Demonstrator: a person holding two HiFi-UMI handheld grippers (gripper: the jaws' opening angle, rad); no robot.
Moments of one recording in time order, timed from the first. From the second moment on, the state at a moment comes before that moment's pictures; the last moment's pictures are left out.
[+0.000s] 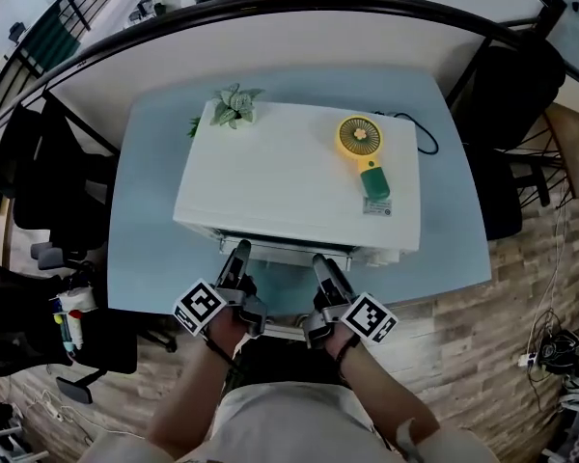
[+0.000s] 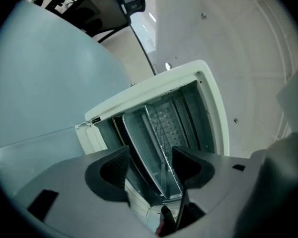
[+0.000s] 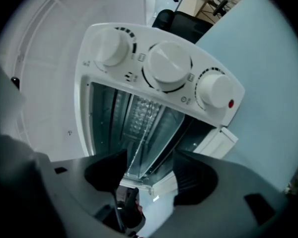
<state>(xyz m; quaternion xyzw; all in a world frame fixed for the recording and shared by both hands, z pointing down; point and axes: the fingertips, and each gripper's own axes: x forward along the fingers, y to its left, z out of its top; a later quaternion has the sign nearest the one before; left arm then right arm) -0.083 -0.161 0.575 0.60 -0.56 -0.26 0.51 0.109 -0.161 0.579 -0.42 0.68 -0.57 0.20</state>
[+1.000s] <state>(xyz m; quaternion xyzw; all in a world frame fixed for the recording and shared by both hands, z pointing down) -0.090 -0.255 0.629 0.56 -0.43 -0.44 0.55 0.101 -0.256 0.628 -0.44 0.61 -0.56 0.34</state>
